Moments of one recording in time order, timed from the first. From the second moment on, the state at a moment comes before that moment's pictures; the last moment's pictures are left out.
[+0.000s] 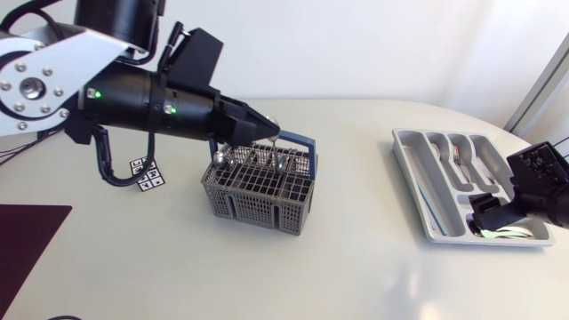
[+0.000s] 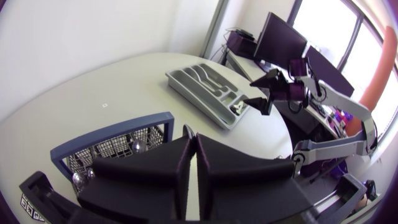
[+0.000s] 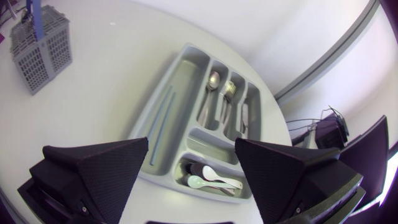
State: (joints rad) left arm -0.55 1.37 1.16 -0.40 0.48 0.01; right arm -0.28 0.96 0.59 -0.36 -0.06 -0.61
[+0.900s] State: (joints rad) left arm -0.81 1.55 1.37 -0.76 0.71 0.34; right arm 0.34 0.95 0.71 -0.52 -0.74 -0.69
